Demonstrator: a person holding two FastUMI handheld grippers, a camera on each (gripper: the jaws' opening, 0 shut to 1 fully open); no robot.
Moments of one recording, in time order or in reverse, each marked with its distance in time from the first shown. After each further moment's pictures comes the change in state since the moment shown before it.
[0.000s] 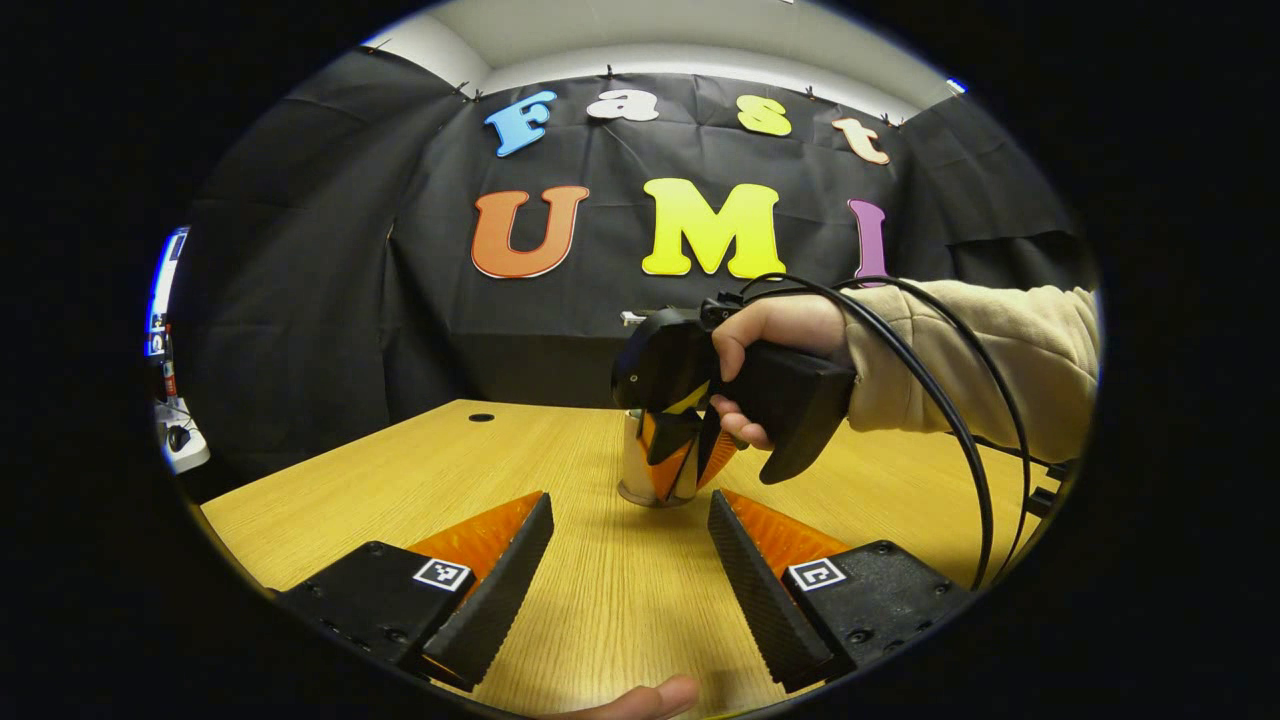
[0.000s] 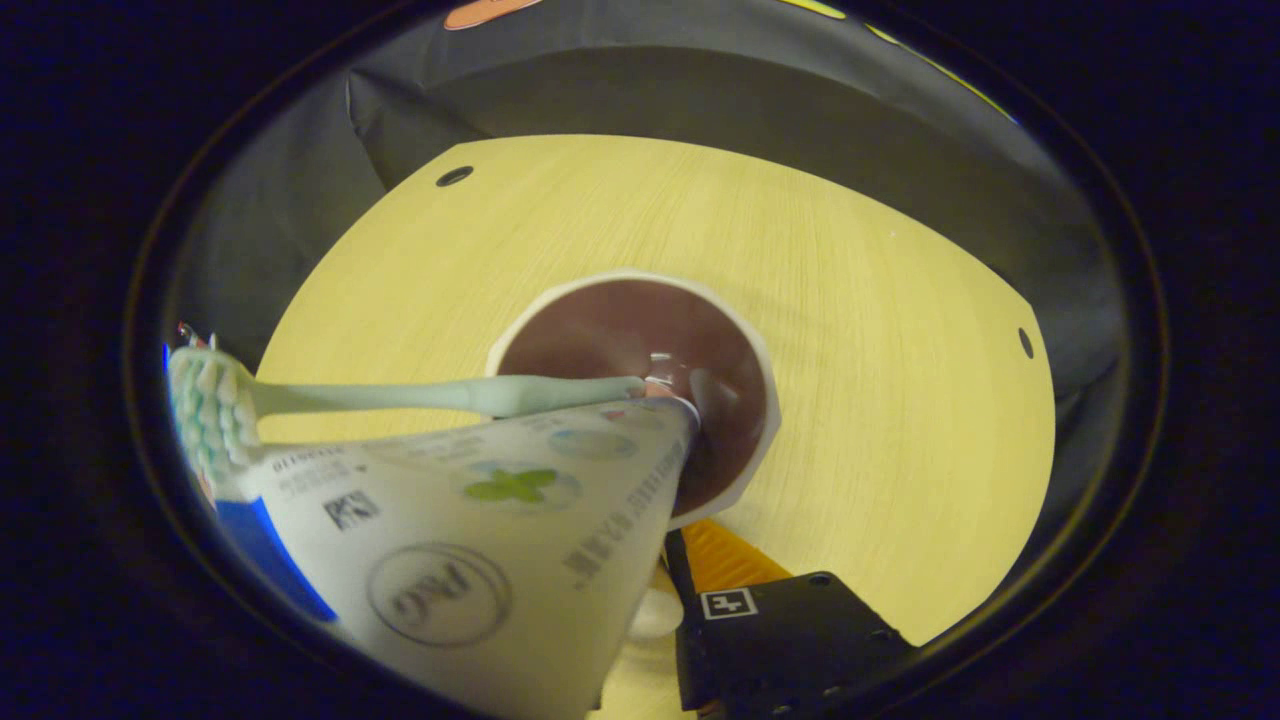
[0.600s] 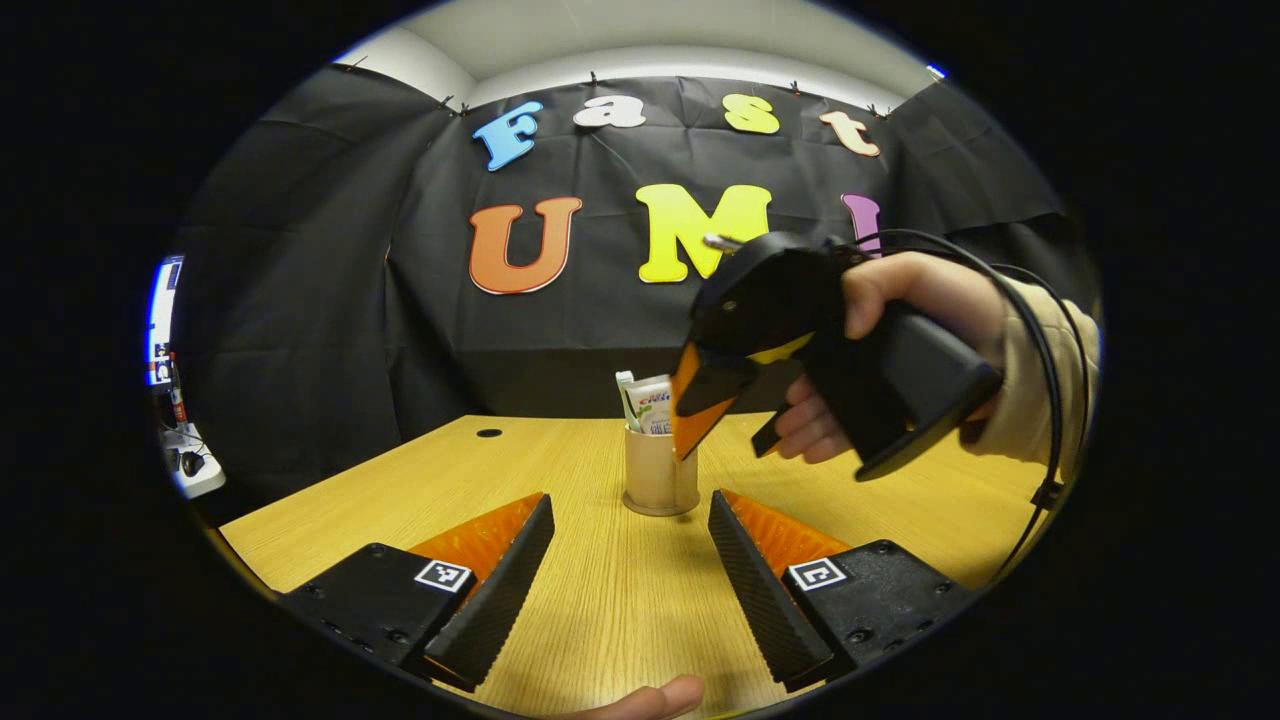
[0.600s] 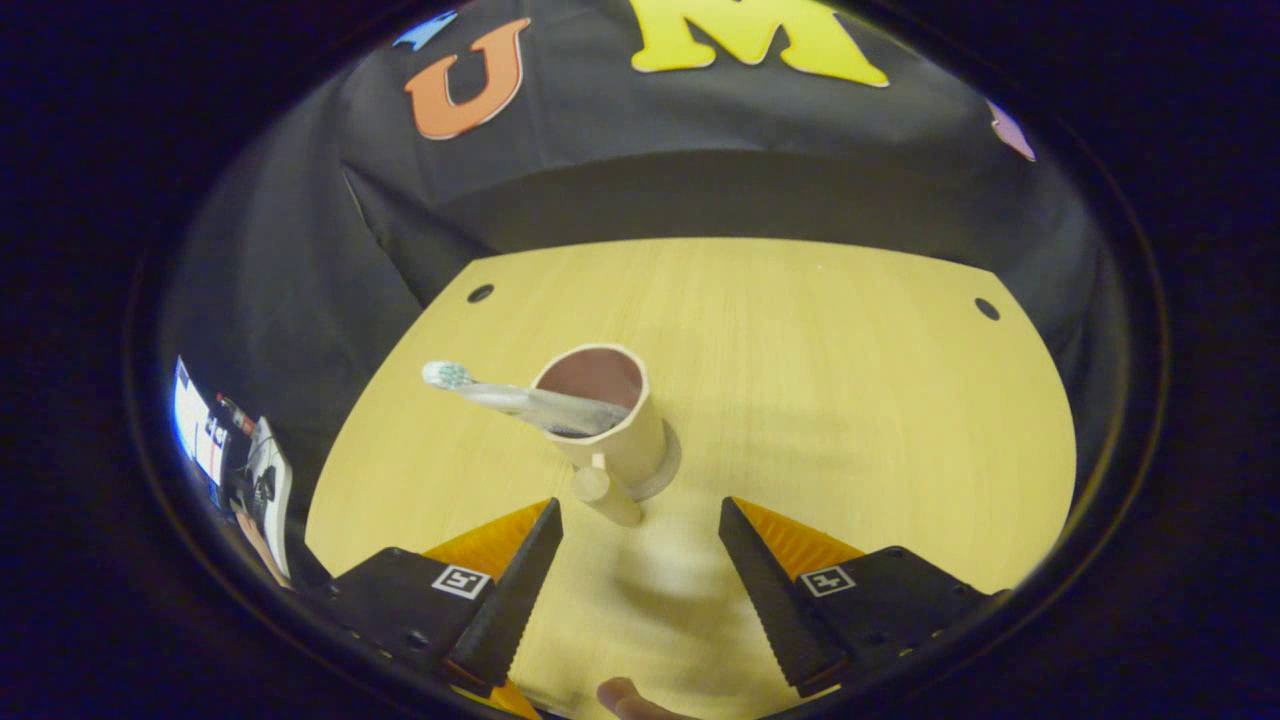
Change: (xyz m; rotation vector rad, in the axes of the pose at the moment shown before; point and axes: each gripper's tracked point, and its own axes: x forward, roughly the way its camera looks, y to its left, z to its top) left arm -0.004 -0.004 0.022 0.046 -0.025 0.025; right arm -0.115 -0.052 -0.017 0.183 -0.389 0.088
